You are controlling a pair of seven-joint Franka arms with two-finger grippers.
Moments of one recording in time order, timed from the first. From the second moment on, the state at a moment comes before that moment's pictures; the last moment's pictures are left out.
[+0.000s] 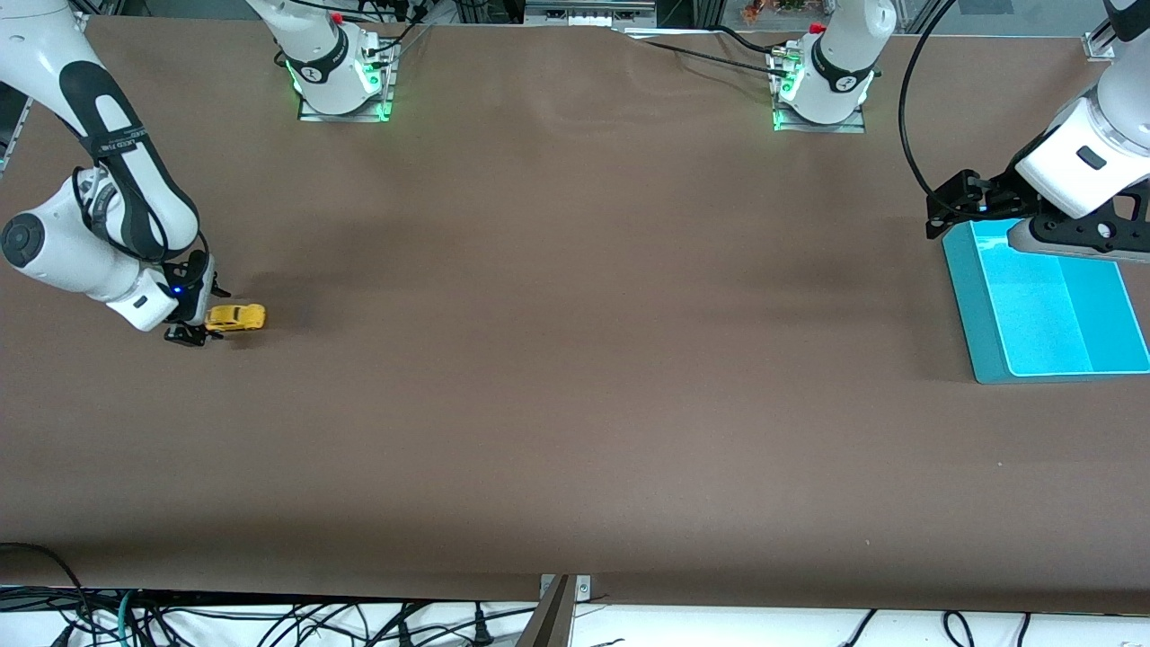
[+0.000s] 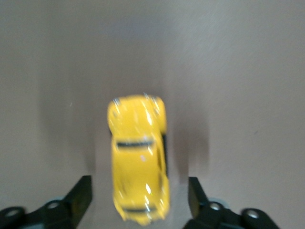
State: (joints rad) left arm 0.01 0.05 -0.12 -1.54 0.00 1.57 -0.03; right arm -0.46 0.46 0.19 -2.10 0.04 2.49 -1.91
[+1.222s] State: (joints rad) left arm 0.01 0.05 -0.12 -1.54 0.00 1.57 -0.03; right arm -0.31 0.00 0.30 -1.93 0.04 2.02 -1.22
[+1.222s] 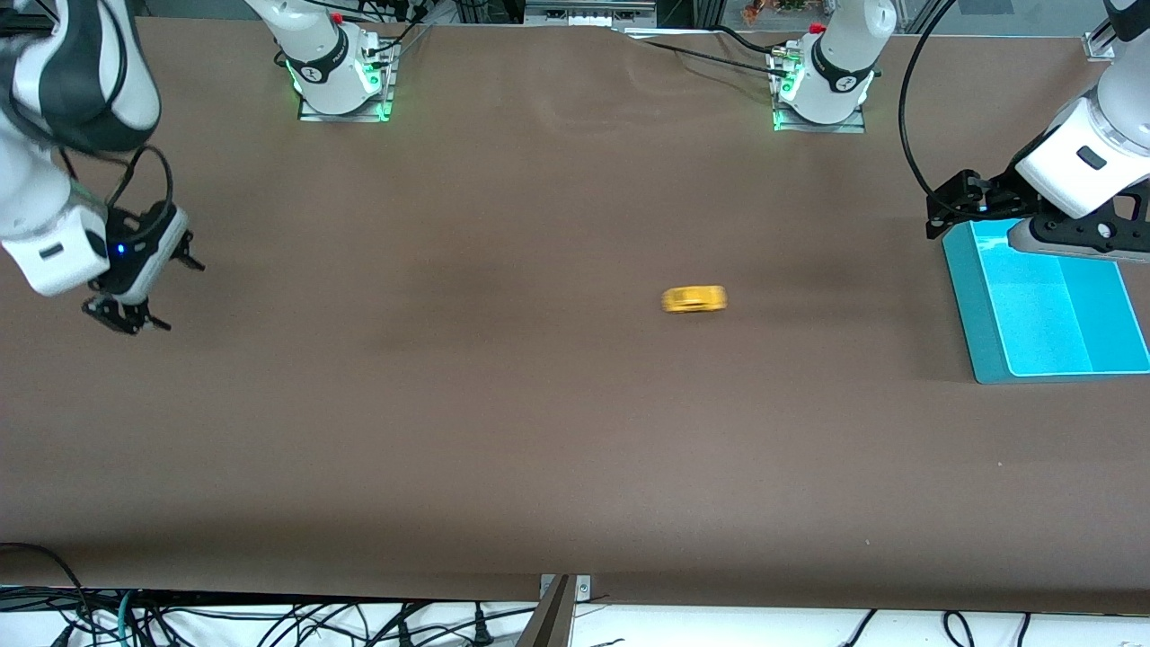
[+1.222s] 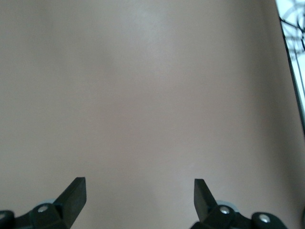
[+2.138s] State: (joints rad) left arm 0.01 0.05 -0.12 -1.54 0.00 1.57 -0.03; right arm -0.16 -0.09 0.25 -1.87 0.04 1.75 -0.10
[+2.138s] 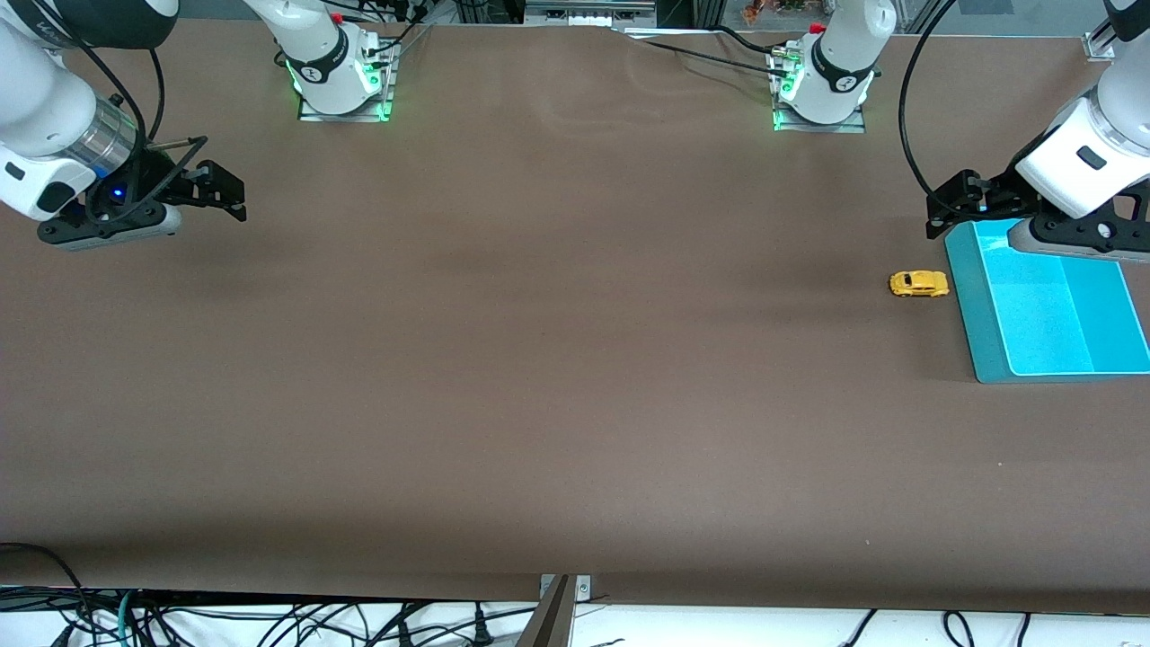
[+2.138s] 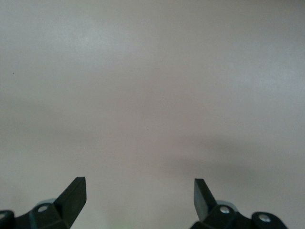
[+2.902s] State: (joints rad) left arm 0.05 0.05 -0.11 -1.55 0.00 1.56 -0.03; right arm -0.16 -0.09 0.24 -1.87 0.04 1.74 -0.08
